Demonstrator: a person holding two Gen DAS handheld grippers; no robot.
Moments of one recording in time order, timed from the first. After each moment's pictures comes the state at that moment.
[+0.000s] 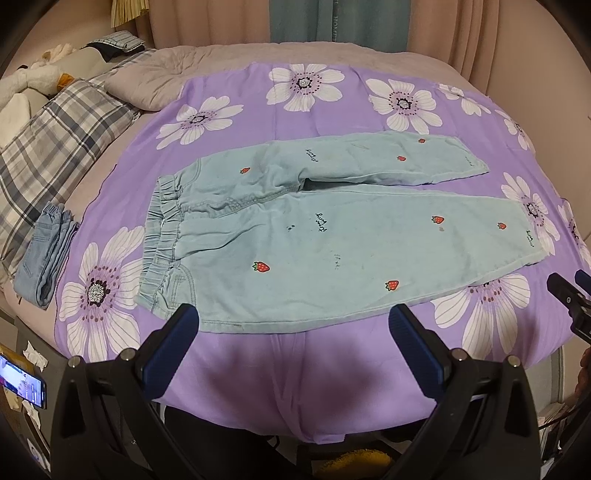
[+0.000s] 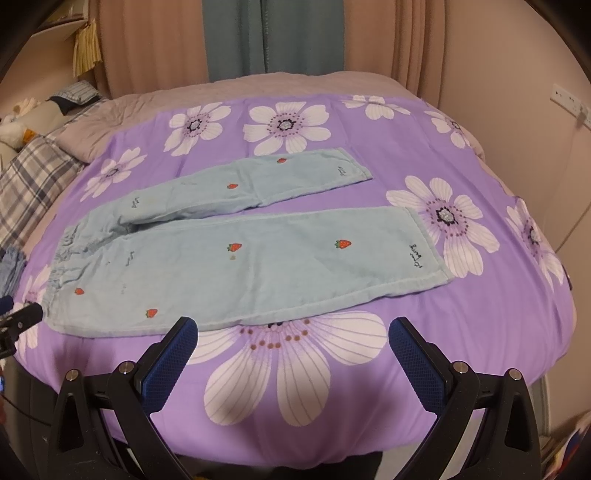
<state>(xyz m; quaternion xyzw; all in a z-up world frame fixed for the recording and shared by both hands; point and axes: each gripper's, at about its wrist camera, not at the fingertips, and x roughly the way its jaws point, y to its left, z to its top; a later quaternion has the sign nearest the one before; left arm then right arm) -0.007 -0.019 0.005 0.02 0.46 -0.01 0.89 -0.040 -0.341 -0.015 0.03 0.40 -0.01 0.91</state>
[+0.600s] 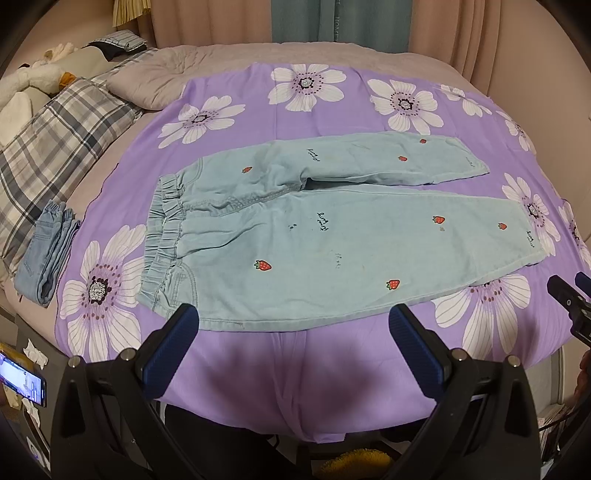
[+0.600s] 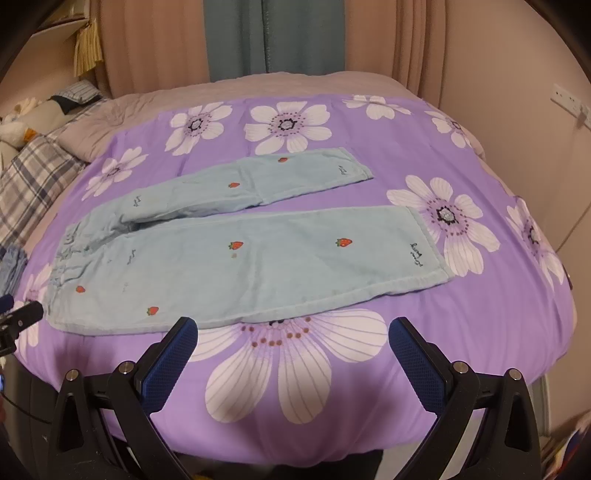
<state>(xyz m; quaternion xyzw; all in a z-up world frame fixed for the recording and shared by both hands) -0.009 -0.019 0.005 0.02 0.46 -0.01 0.89 -0.042 -0.340 -0.016 0.03 0.40 -0.01 0.91</state>
